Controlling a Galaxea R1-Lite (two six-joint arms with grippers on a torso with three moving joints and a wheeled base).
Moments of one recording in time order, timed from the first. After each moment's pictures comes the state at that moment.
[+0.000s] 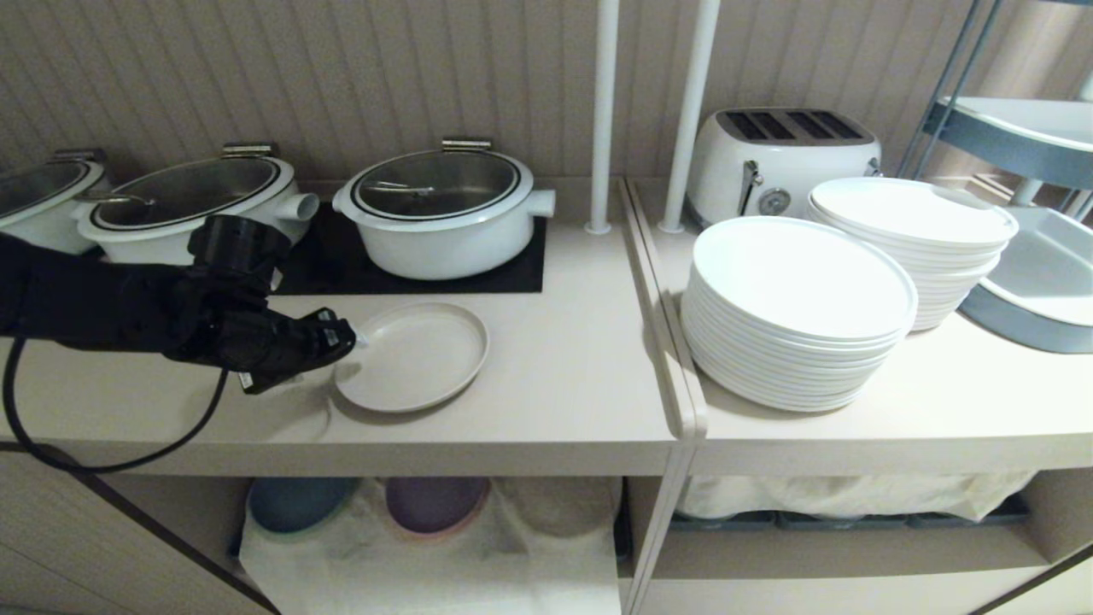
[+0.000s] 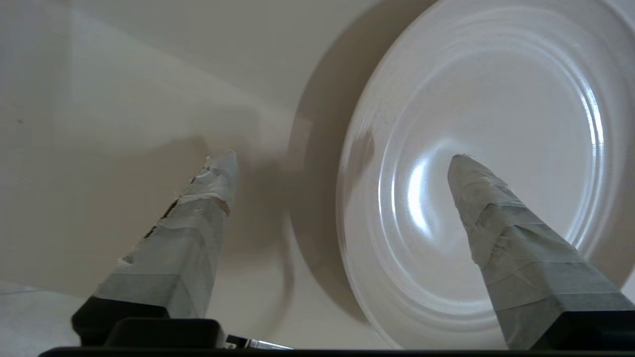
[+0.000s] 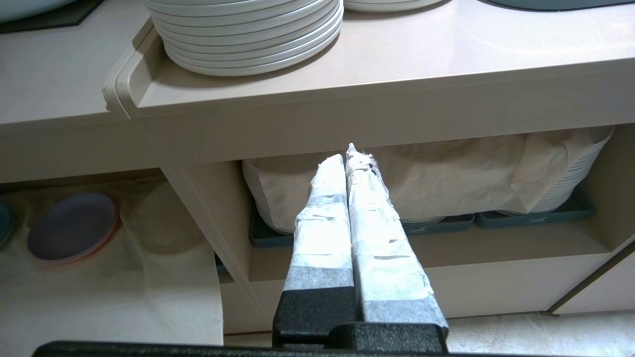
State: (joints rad) left arm -0.05 1.90 -1.21 0.11 0.01 -0.54; right arm 0.00 0.00 0.00 -0.01 -0.05 0.09
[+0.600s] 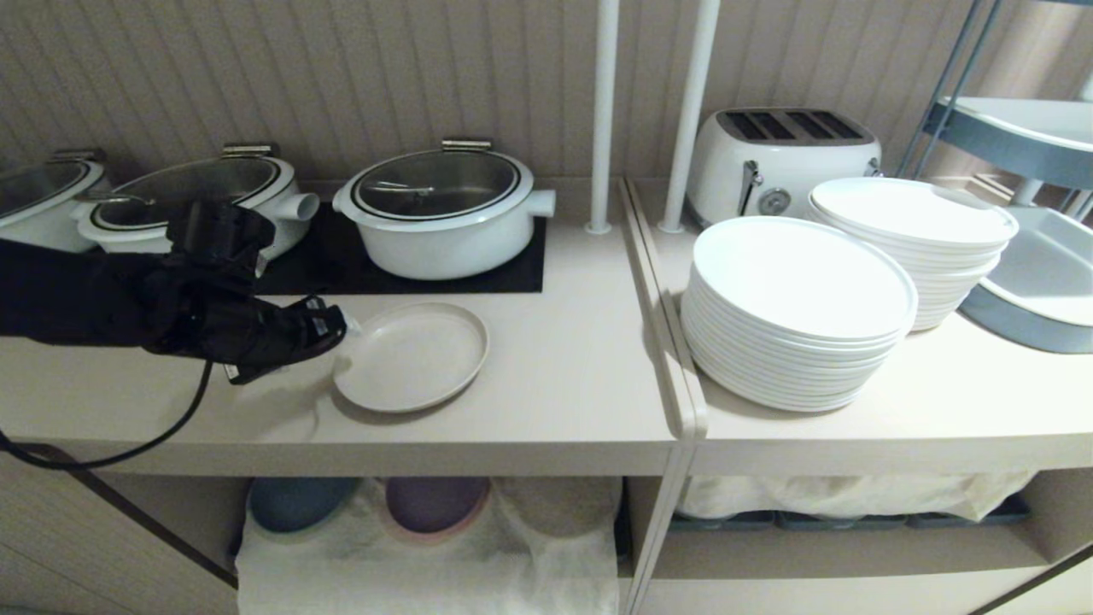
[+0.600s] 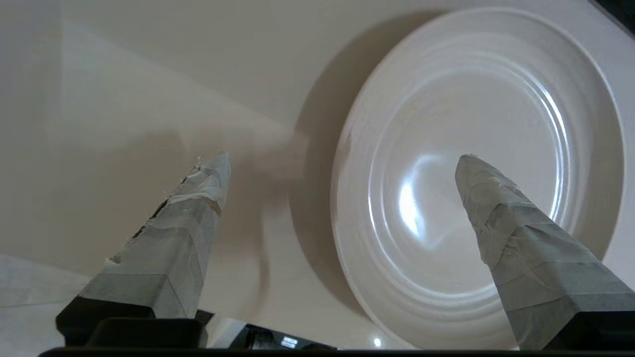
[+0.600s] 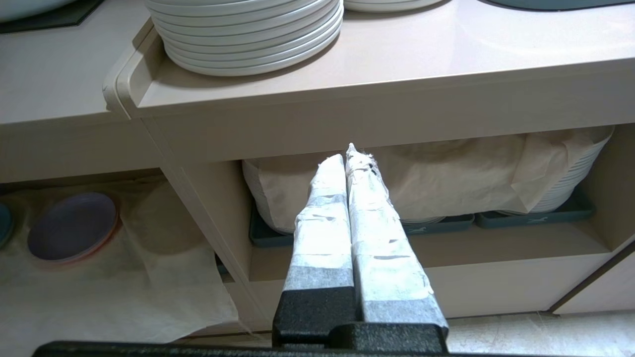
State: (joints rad) left arm -0.04 1.85 -1.21 0.11 0.04 -0.54; right arm 0.00 0.00 0.00 -0.01 -0.06 0.09
